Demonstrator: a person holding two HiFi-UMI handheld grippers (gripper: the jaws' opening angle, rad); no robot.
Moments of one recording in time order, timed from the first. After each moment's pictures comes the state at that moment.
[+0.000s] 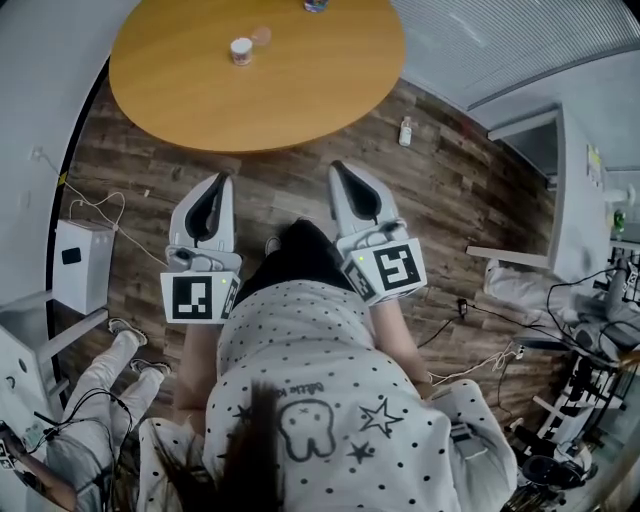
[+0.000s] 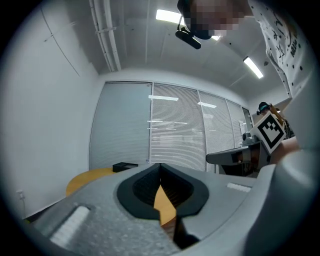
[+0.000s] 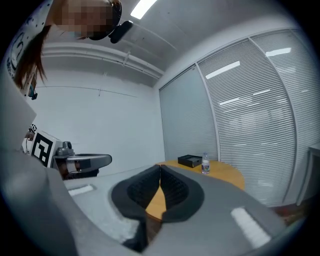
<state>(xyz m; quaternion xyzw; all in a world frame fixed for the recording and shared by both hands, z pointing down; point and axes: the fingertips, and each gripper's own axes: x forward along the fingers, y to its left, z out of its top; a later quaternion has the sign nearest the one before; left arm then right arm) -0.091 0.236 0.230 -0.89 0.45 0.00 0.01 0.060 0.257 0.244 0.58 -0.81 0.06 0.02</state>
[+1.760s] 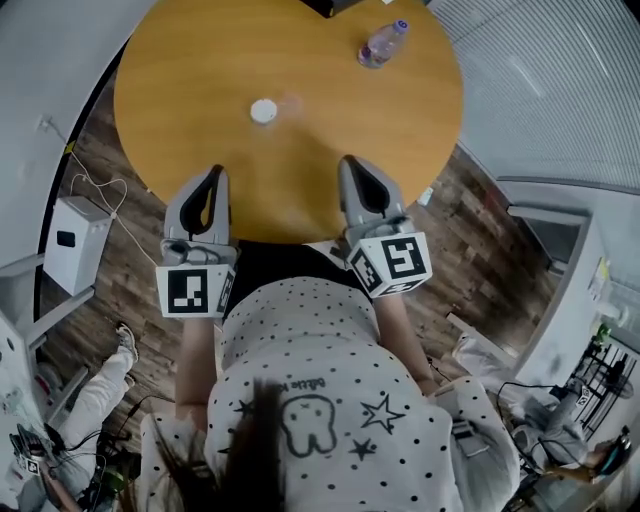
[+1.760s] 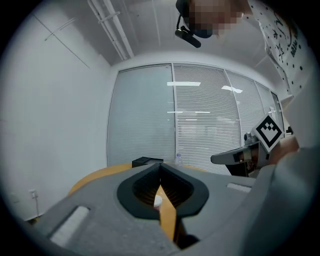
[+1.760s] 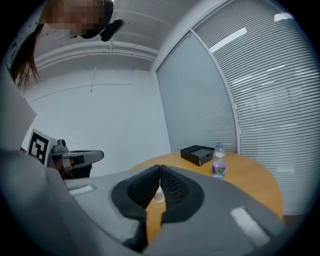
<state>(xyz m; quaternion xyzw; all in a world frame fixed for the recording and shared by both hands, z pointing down) -0.062 -0.039 0.274 -0.83 0.56 -0.04 -0.02 0.116 -0.056 0.308 0.50 -0.86 0.13 0.05</state>
